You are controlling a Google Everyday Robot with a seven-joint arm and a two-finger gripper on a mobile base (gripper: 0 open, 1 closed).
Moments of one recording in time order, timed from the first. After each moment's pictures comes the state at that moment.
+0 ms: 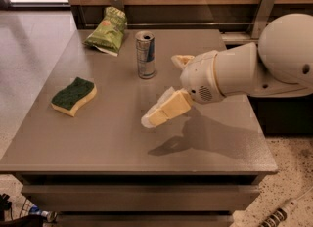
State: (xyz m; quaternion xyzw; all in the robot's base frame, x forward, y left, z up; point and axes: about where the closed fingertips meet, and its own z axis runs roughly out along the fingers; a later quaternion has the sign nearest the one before) arm 0.492 -0.009 0.904 -0.52 0.70 0.23 0.43
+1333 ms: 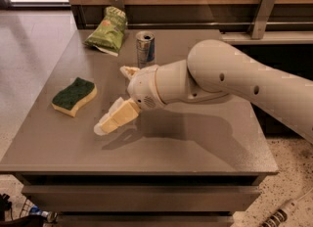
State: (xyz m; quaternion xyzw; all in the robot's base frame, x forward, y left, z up) arm 0.508 0.108 0.864 -0.55 0.64 0.32 0.43
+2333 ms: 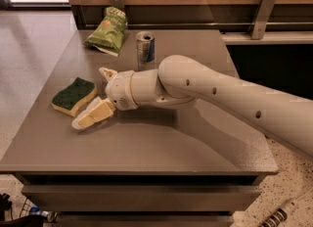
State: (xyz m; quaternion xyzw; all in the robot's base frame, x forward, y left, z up) arm 0.546 0.176 0.837 -0.54 0.60 0.36 0.47
